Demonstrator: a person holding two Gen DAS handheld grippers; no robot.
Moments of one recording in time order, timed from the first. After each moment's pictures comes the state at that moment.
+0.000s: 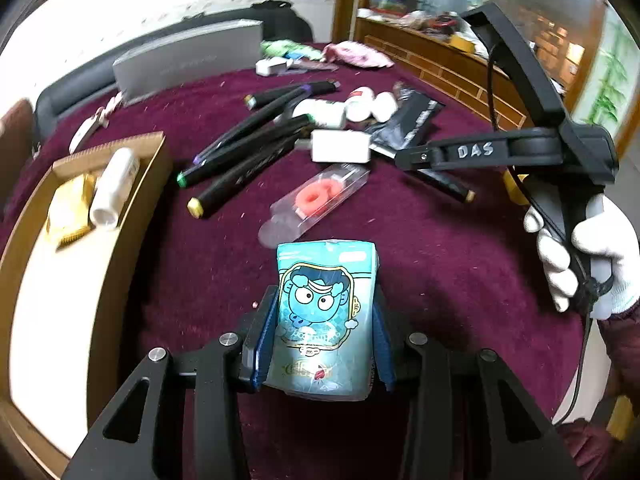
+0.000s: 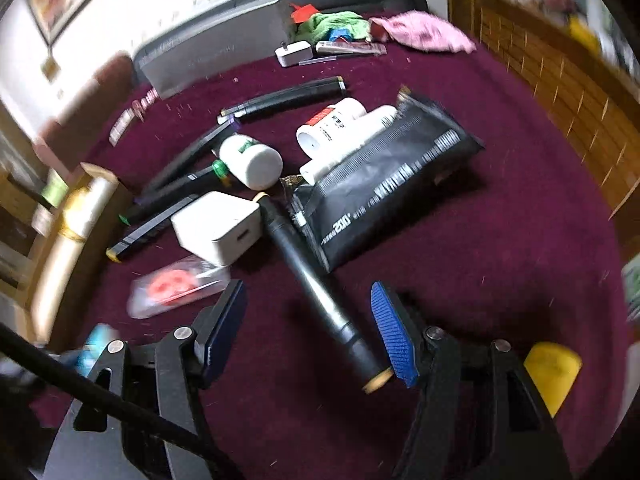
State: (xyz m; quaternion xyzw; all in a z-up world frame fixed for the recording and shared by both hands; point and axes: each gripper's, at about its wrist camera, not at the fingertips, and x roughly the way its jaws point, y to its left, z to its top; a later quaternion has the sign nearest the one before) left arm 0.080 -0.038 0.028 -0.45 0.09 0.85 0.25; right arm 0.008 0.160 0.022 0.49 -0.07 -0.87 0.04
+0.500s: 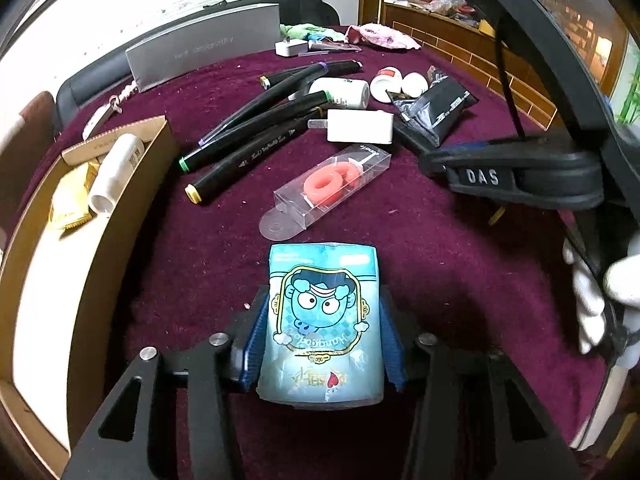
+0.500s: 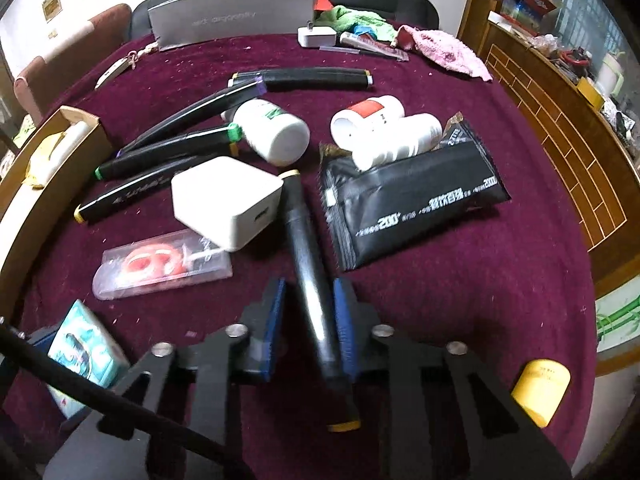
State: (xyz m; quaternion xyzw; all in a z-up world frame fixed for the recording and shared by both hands) left arm 0.077 -0.018 0.012 -0.47 0.10 0.85 0.21; right arm 0.005 0.125 0.006 0.50 0.02 -0.86 0.01
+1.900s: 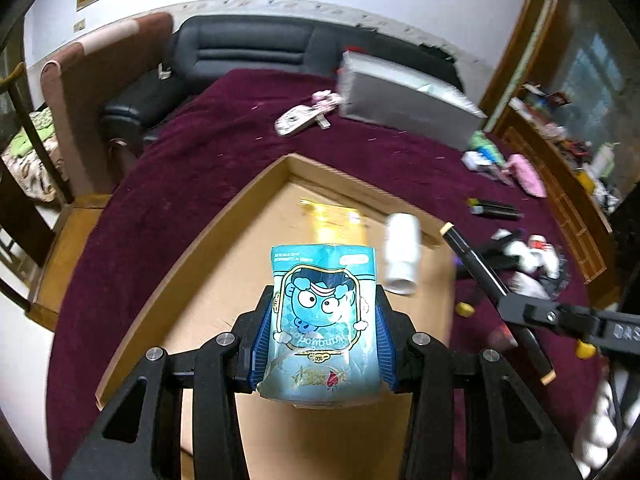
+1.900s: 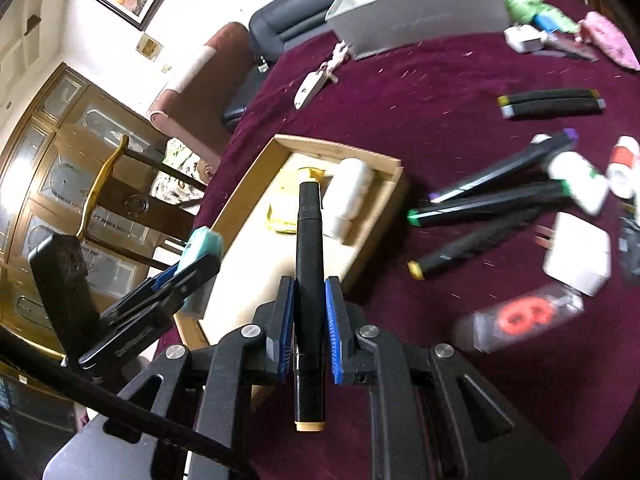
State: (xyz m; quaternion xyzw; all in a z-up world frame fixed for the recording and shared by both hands) left arm -0.019 -0.245 0.070 -0.45 -0.07 0.89 0.06; right arm -0.028 -0.018 0.068 0.52 -0.19 -0.79 0.27
